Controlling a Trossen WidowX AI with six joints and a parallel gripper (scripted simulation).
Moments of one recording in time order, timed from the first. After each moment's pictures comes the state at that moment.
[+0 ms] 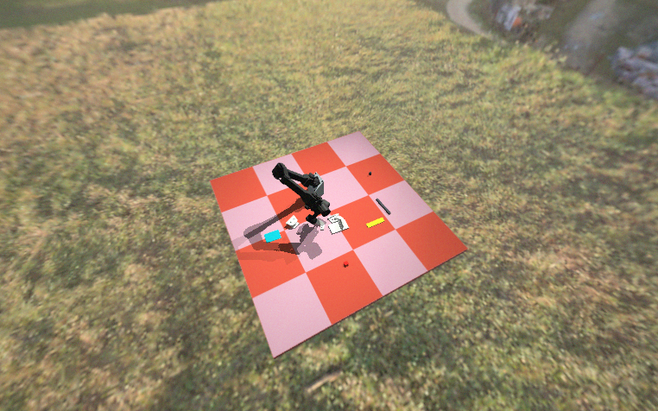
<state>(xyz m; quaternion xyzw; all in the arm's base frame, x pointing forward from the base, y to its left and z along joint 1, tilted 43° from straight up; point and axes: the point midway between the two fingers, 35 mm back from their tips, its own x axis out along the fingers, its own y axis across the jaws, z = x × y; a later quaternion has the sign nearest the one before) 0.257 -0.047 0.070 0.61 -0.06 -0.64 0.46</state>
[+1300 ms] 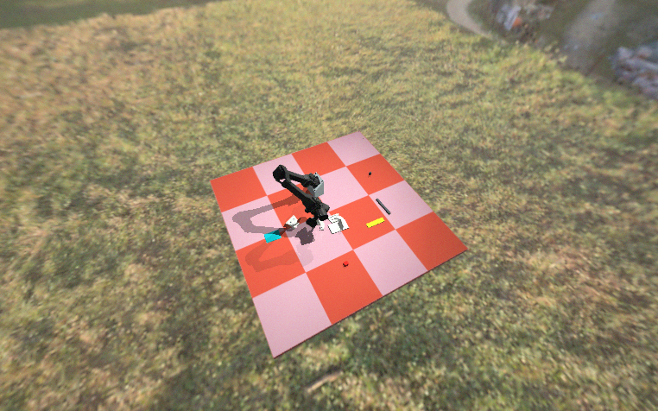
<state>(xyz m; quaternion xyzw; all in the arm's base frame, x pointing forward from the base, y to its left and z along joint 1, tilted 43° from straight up) 0.262 -0.075 0.041 0.61 -0.06 -0.64 0.46</state>
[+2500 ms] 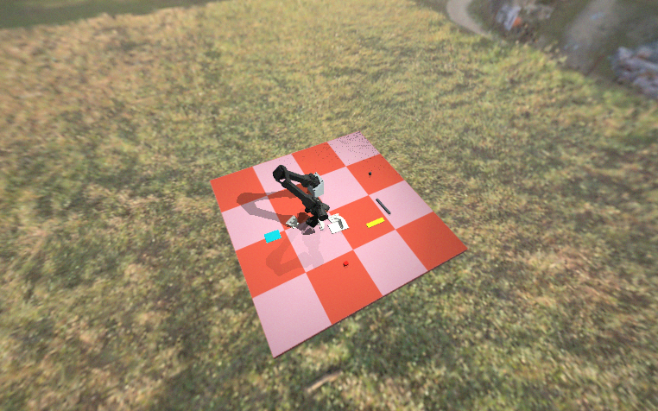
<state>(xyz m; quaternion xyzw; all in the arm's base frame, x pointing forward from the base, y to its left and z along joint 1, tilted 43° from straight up) 0.262 -0.075 0.041 0.61 -0.06 -0.64 0.47</state>
